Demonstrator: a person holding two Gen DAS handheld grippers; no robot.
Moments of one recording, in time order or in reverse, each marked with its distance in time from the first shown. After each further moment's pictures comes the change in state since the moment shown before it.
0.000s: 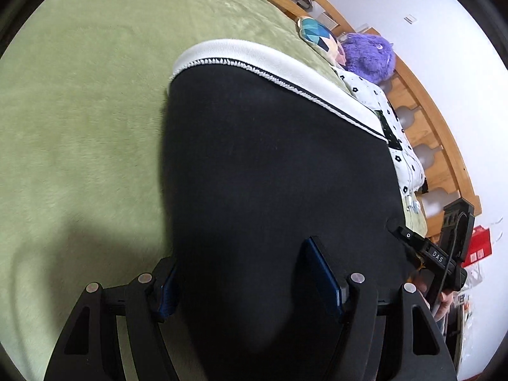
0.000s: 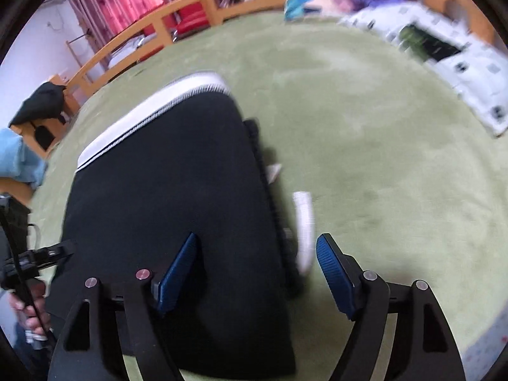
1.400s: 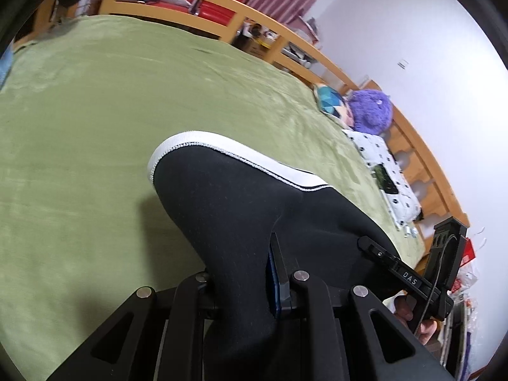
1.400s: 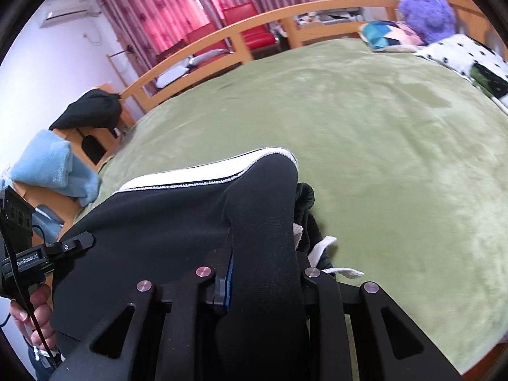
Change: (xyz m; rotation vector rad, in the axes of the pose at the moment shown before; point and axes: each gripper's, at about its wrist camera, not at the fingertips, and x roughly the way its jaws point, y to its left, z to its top) left arm -0.273 0.163 0.057 0.055 -0.190 0.063; right arm 0.007 0.337 -0.039 -0.057 -0.156 0.071
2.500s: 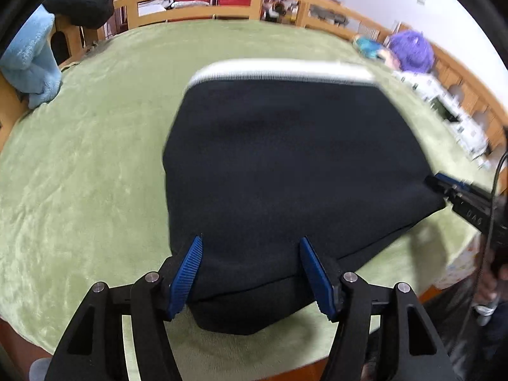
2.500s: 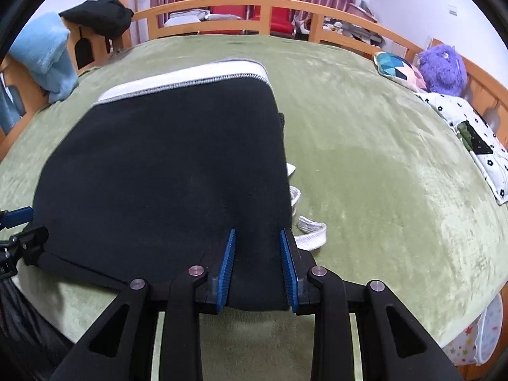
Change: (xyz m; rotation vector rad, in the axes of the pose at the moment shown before) left arm -0.015 -0.014 -0.148 0.178 0.018 0.362; right arm -0.022 0.015 -0.099 -0.280 0.047 -0.239
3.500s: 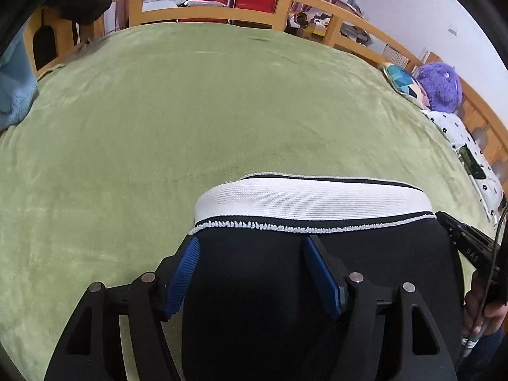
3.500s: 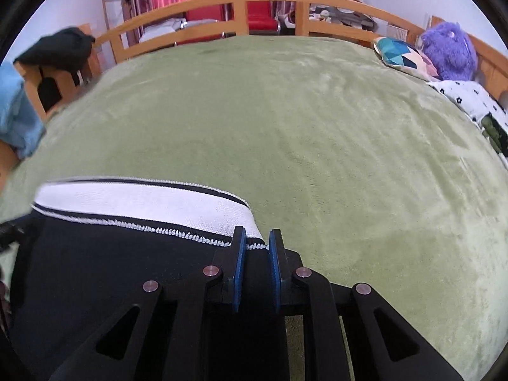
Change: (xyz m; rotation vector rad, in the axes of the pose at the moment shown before) left arm 0.128 0.038 0.139 -0.100 -0.012 0.004; right arm 0.145 -0.026 0.117 0.062 -0.010 -0.019
